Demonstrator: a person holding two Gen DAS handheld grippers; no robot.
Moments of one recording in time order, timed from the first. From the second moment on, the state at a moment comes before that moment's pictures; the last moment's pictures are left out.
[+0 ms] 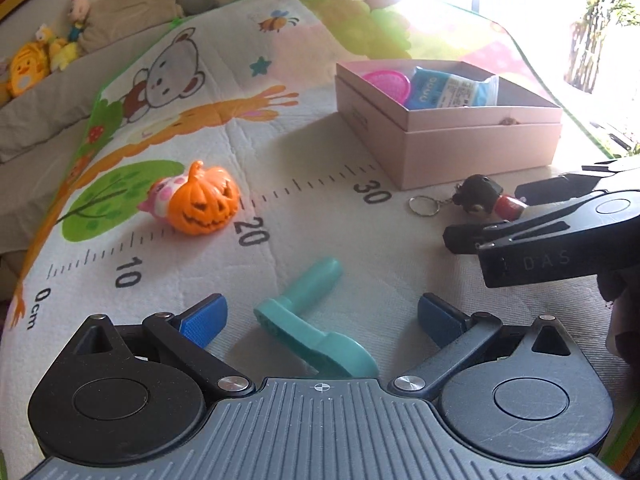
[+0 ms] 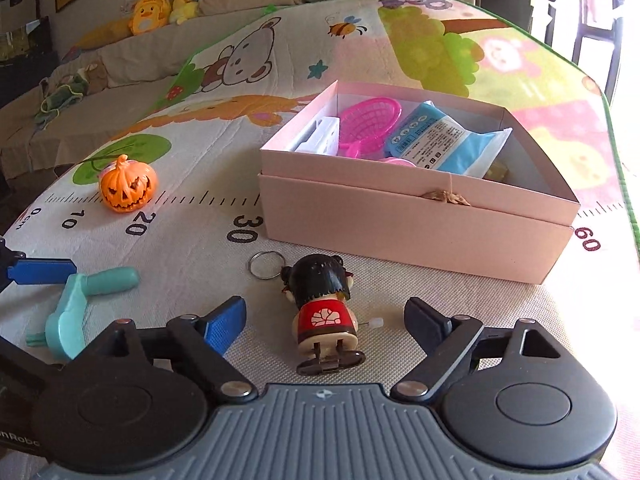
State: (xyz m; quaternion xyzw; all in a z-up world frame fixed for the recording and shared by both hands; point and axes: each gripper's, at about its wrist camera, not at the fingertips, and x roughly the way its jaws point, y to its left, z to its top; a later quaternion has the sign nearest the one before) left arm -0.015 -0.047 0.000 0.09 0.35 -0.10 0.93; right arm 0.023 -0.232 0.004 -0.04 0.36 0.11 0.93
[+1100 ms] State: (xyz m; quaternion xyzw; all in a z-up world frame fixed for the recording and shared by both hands) left arm -0.019 0.010 0.004 0.05 0.36 -0.01 0.93; right arm 0.009 -0.207 0.004 -0.06 0.35 0.15 0.92
